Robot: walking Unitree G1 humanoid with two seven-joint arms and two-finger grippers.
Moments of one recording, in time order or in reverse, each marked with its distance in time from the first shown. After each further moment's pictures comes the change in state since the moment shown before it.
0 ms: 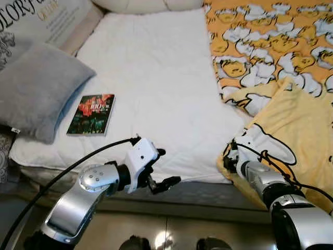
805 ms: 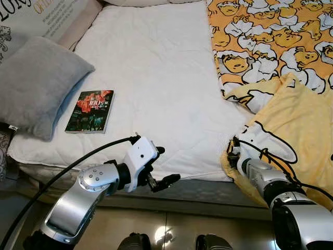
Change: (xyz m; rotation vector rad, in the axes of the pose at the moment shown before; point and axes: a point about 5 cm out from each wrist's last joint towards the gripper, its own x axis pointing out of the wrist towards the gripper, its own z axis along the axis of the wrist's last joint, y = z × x) left arm 0.001 0.001 0.003 0.009 -0.012 0.028; right arm 0.000 -0.003 0.005 0.055 -0.024 0.004
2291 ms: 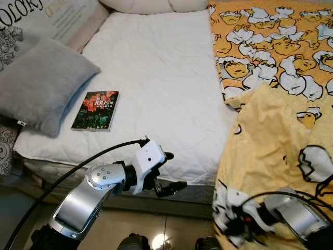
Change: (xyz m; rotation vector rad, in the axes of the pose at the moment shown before) left arm 0.012 -0.007 -0.001 0.007 0.008 -0.125; right arm -0.080 0.002 -0.081 -0.758 0.466 1.075
